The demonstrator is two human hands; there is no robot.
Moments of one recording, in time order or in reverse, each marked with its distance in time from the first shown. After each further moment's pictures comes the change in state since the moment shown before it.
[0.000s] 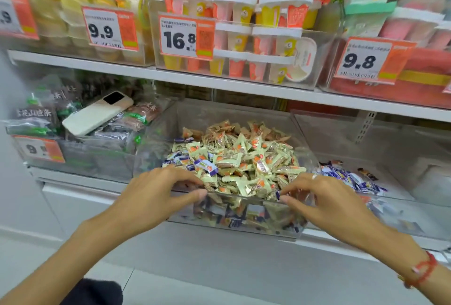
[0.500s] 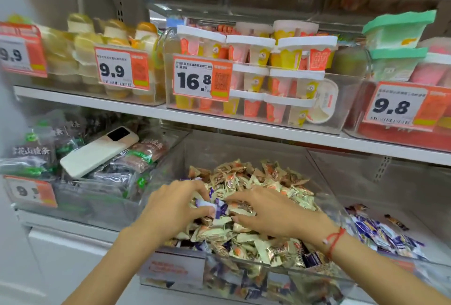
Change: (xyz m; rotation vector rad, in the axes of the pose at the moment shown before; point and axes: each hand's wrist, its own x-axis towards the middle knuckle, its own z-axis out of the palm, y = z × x) left_hand 0.082 -0.018 -0.002 0.141 -0.061 -0.188; right_hand 0.143 -0.046 0.040 -0.114 -0.342 -0.170
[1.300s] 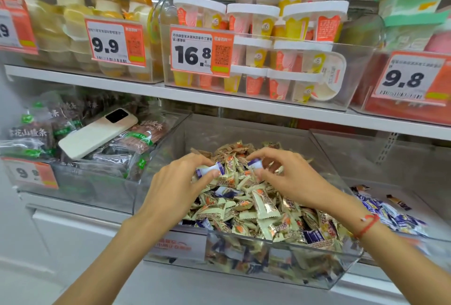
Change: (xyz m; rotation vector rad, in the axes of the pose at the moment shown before) left_hand -0.009 0.003 0.012 -0.170 0.263 0.049; right_hand -0.017 0.023 -0.008 0.397 0.379 0.050
